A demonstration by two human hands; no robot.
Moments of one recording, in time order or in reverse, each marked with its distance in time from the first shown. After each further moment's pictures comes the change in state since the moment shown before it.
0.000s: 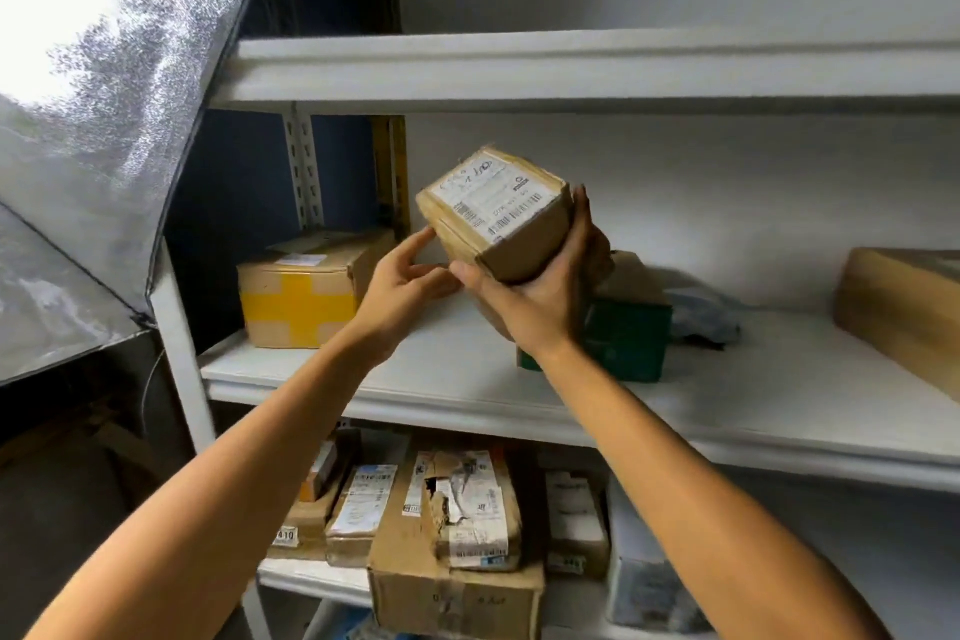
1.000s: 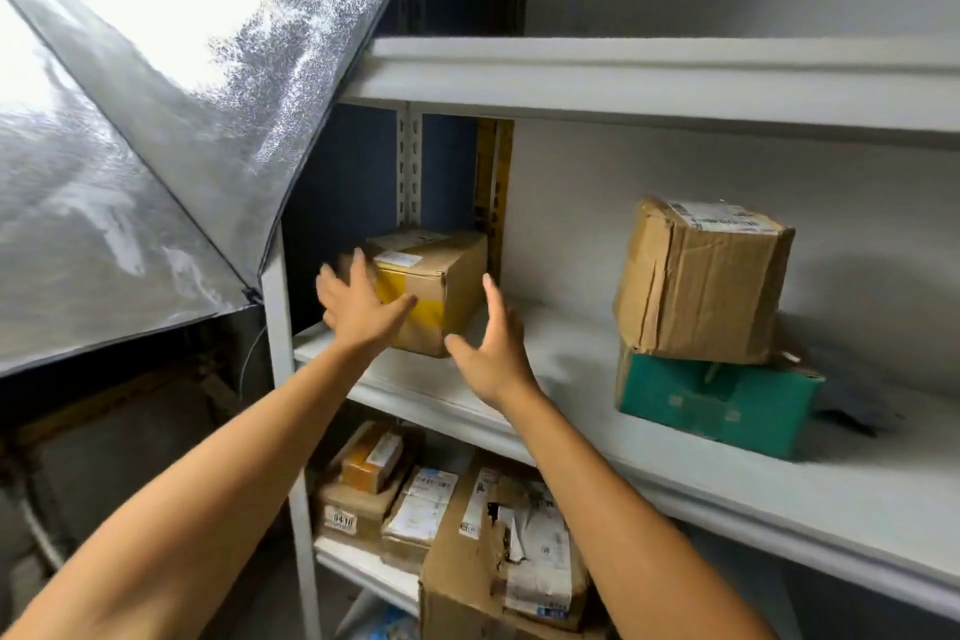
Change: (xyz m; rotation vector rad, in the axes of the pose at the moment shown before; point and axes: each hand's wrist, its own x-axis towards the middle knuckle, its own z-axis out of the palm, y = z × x) left_hand 0.005 -0.081 -0.123 0.668 0.684 -0.362; right_hand -0.044 0.017 0.116 -0.134 -0.676 0.336
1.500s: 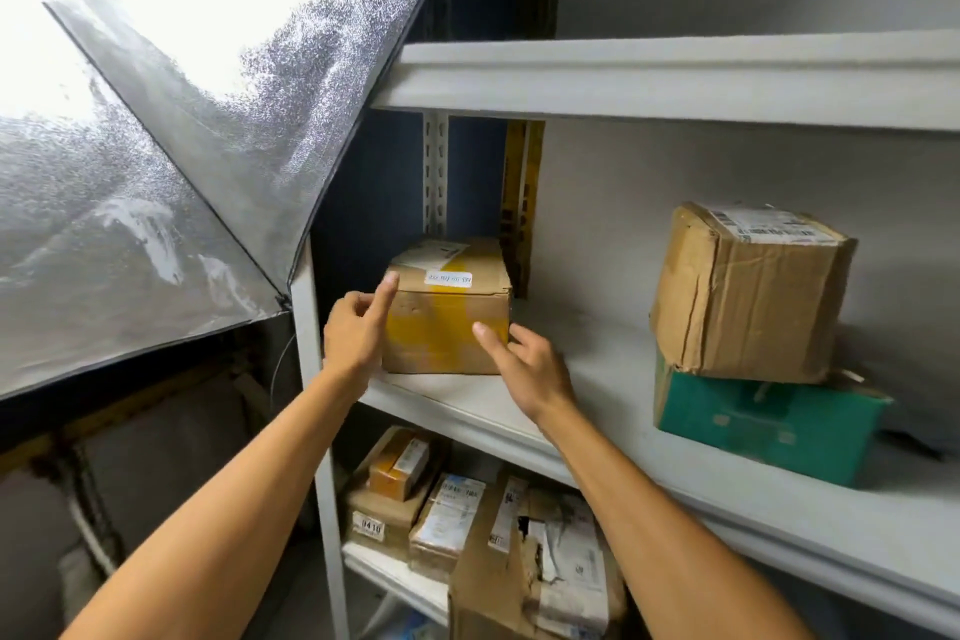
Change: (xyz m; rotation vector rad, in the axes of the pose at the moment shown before) left_hand -0.004 -0.030 -0.030 -0.400 -0.017 -0.065; right_hand 0.017 0.030 0.007 0.042 0.001 0.119
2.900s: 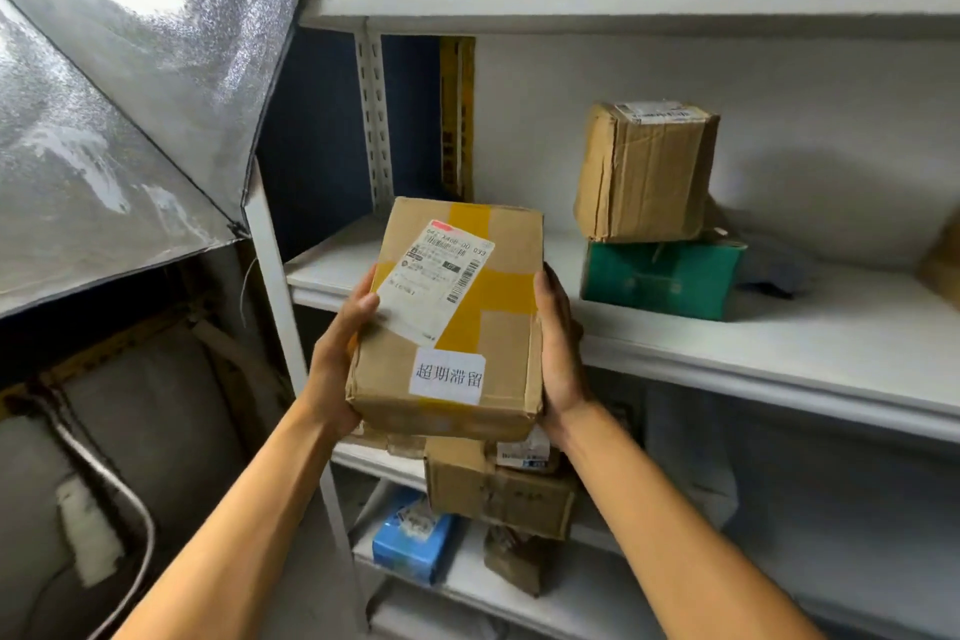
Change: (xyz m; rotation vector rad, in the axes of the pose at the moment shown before) left_hand -0.180 0.016 -0.037 -0.733 -0.698 -0.202; right_hand -0.166 0.003 -0.038 0.710 0.107 0.061
